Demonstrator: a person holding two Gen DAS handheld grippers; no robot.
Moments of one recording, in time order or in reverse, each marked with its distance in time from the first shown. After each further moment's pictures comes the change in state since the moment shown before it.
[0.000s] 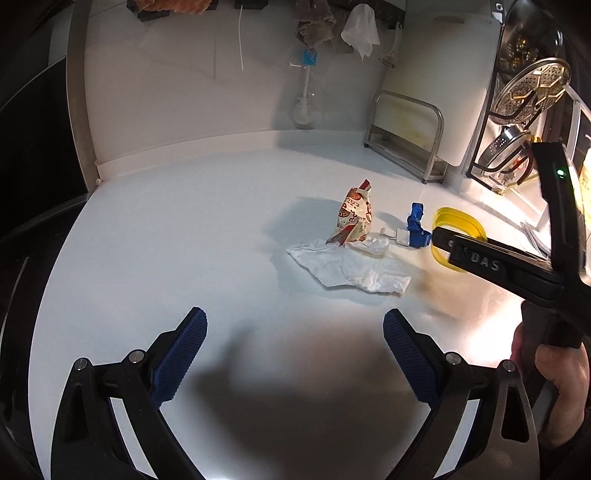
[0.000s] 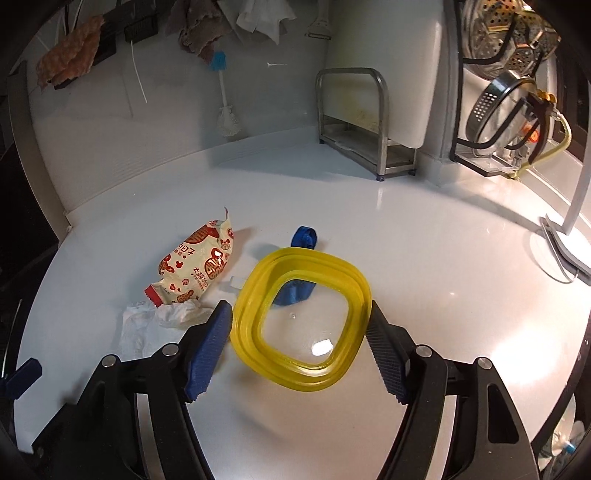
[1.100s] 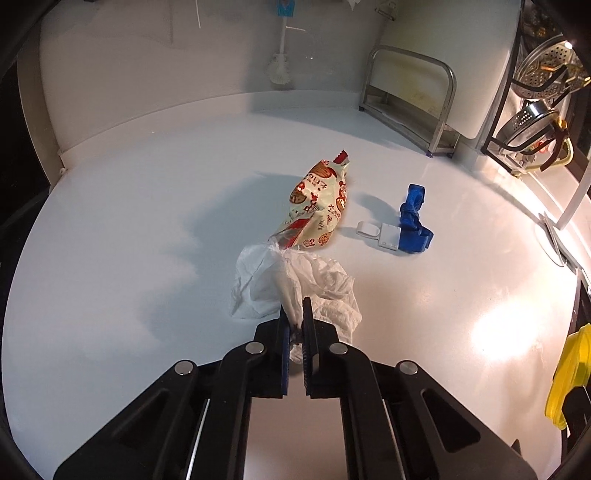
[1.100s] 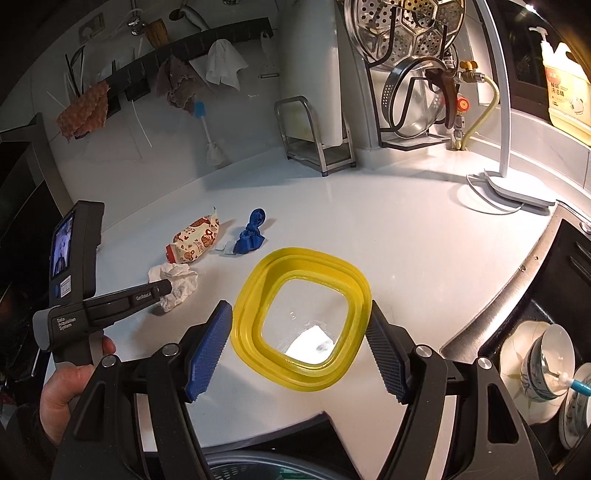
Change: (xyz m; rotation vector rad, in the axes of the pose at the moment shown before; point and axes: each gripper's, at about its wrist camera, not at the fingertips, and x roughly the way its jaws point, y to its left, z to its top) left arm 0.064 -0.050 0.024 -0.009 0.141 0.020; right arm -0.107 -0.070 -0.077 0.128 -0.091 0.058
